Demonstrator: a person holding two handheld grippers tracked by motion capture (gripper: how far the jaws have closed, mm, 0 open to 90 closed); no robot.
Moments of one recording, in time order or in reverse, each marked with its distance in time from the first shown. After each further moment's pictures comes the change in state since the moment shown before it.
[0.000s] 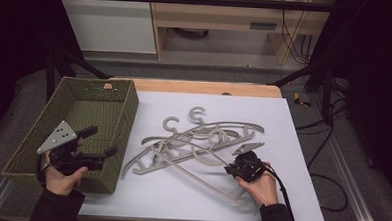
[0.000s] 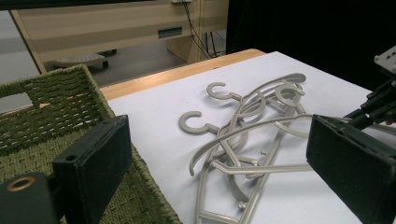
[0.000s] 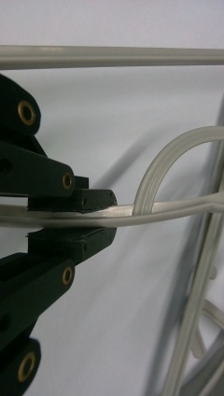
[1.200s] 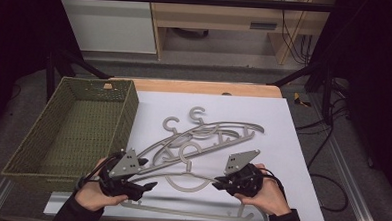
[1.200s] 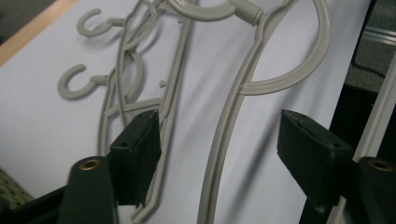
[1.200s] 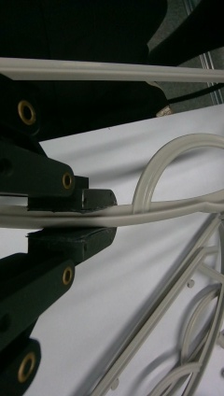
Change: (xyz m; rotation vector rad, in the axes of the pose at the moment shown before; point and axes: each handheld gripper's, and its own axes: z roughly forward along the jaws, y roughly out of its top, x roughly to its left) left arm -0.092 -0.011 0.056 0.420 -0.287 0.382; right arm 0.055 0.017 -0.053 -0.039 0.263 -0.401
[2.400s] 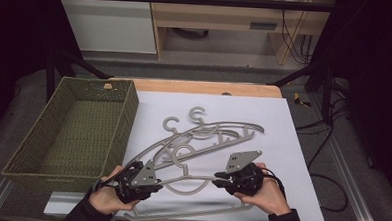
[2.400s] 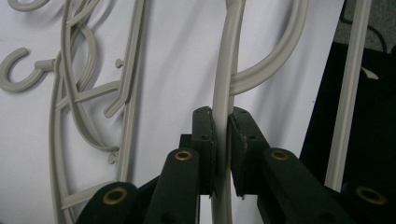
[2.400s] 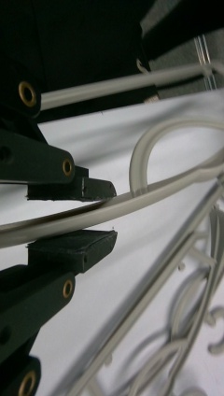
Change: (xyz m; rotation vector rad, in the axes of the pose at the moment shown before) left arm -0.017 0.003 0.026 0.117 -0.069 0.063; right arm -0.003 -0.002 0.000 -0.050 -0.065 -0.003
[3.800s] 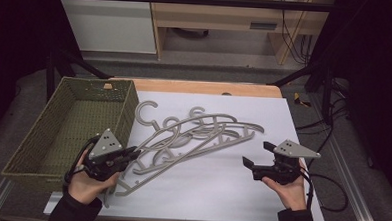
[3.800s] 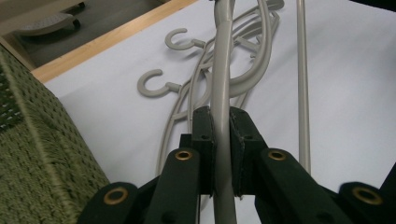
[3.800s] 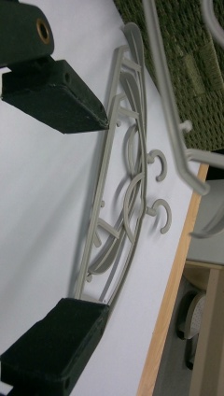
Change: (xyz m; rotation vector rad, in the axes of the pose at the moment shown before) left arm 0.041 -0.012 -0.065 -0.239 0.277 -0.312; right arm -0.044 -0.056 -0.051 -0.353 -0.405 0.367
